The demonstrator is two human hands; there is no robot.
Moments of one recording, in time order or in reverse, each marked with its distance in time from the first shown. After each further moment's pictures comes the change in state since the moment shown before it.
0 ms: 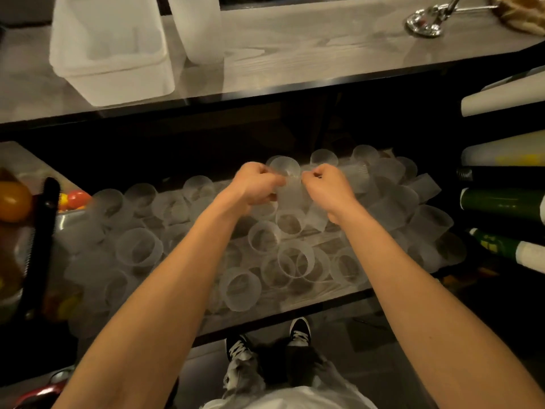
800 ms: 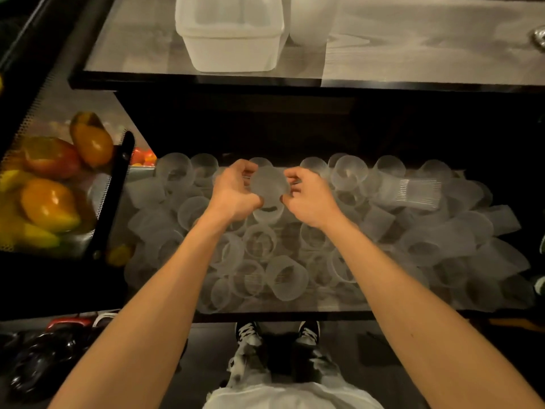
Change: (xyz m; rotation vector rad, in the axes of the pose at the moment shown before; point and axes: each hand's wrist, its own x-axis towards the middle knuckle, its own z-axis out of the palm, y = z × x) left_hand -0.029 -0.104 -0.124 0.205 0.367 0.158; right_hand -0.013 -0.039 0.134 -0.061 -0.371 -0.363
